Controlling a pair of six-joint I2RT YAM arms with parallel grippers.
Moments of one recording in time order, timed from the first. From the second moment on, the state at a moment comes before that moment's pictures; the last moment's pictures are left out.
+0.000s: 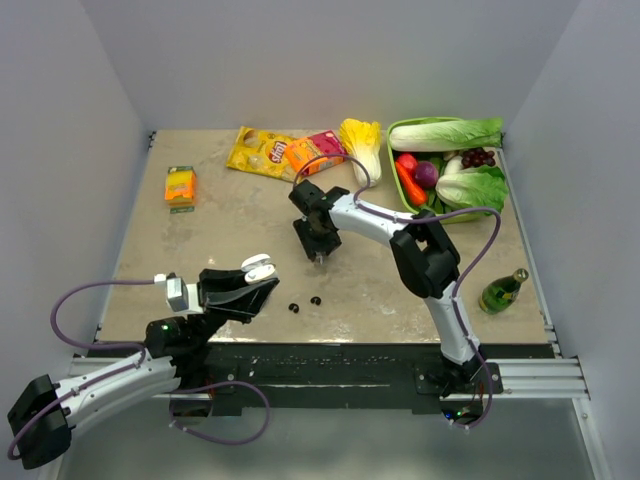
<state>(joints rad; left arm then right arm) -0.92 0.52 0.05 1.29 0.10 -0.41 0.77 2.20 1.74 -0.82 0.06 0.33</state>
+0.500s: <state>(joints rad) -0.92 0.52 0.05 1.29 0.10 -0.41 0.77 2.20 1.74 -0.81 0.05 0.33</state>
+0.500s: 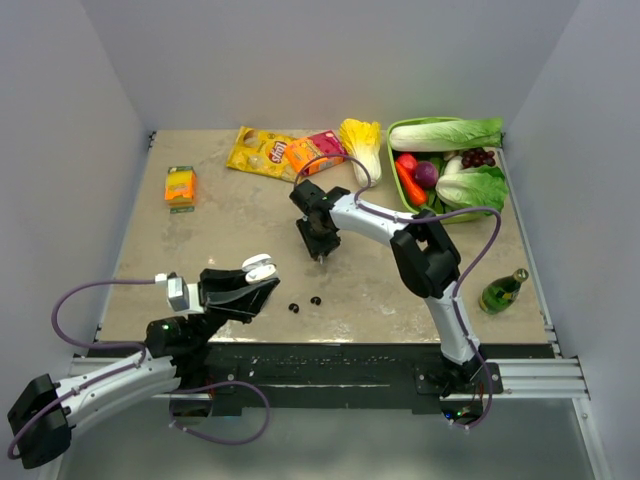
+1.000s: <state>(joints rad) -0.92 0.54 0.05 1.29 0.10 -0.41 0.77 2.20 1.73 -0.80 0.05 0.33</state>
